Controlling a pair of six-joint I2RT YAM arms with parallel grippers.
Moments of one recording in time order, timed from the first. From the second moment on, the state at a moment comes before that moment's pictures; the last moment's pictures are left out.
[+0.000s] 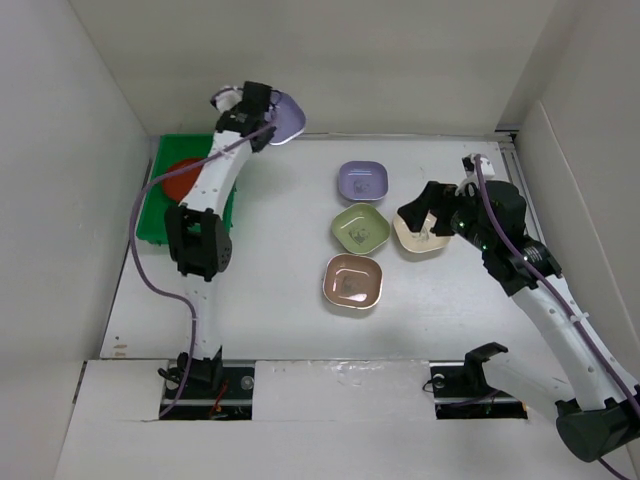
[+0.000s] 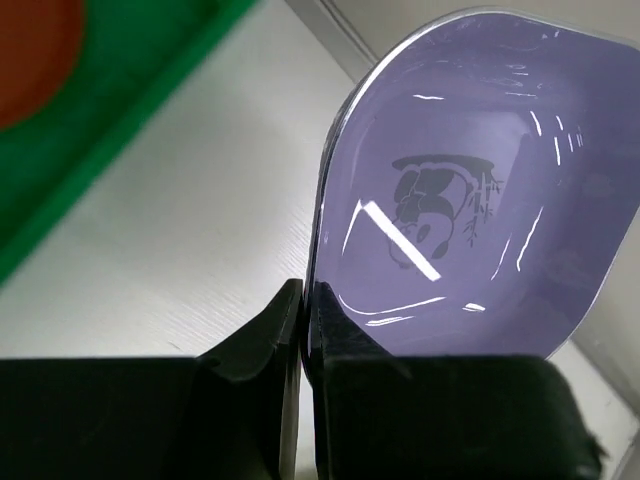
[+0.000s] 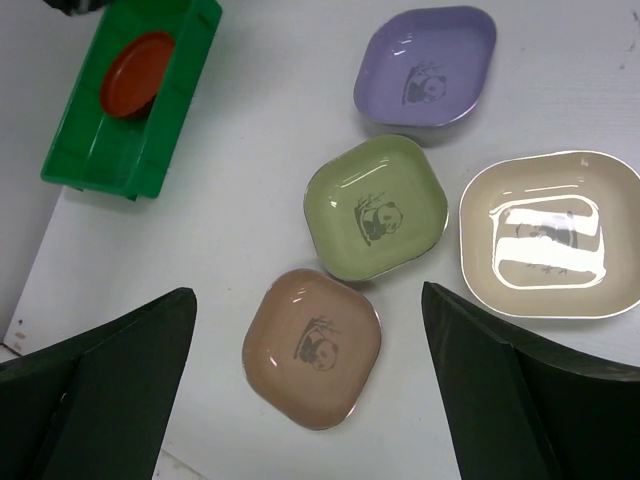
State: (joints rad) left arm -0.28 2.20 2.23 -0.86 -0.39 -0.99; right arm 0.36 0.94 1.03 -0.43 -0.12 0.43
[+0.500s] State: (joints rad) left arm 0.26 1.97 1.78 -0.74 -0.19 -0.91; right arm 0.36 0.94 1.03 -0.43 -0.18 0.40
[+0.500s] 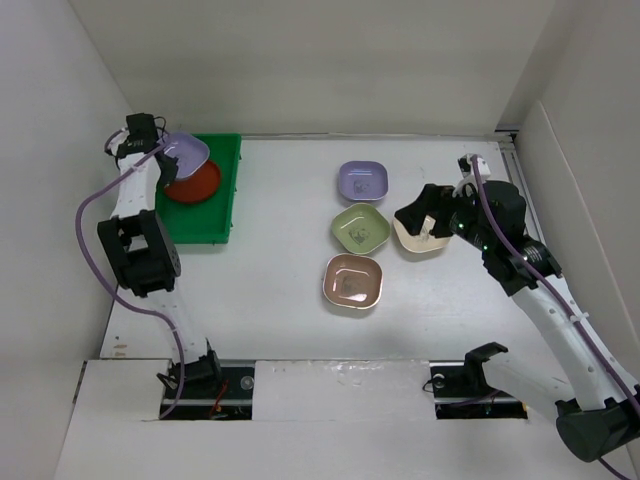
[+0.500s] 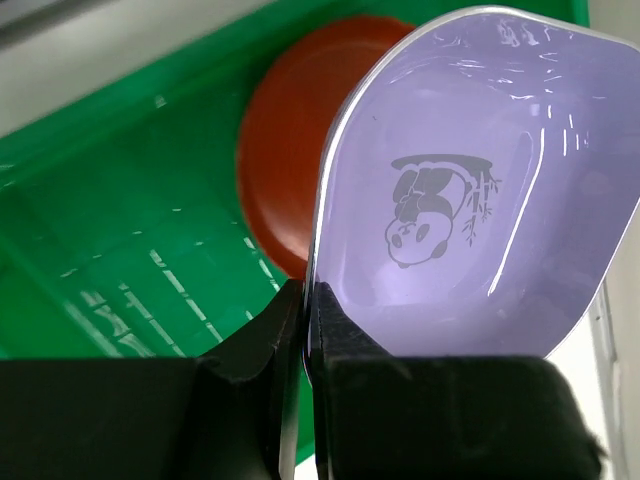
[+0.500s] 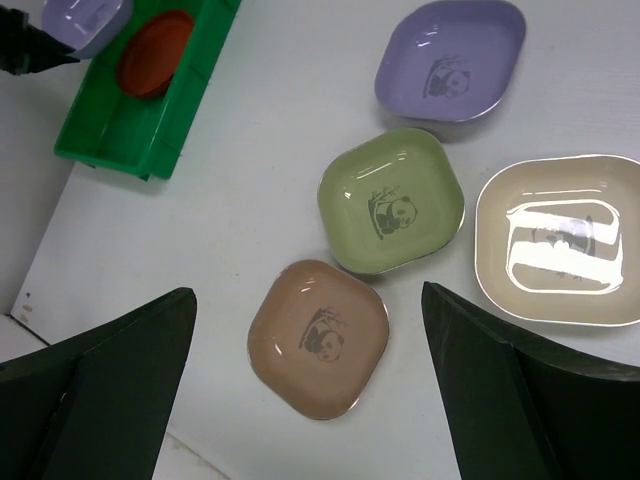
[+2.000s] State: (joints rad) left arm -0.50 2.40 2.27 -0.62 -0.07 -0.55; right arm 0.31 0.82 1.02 -0.51 -0.11 0.39
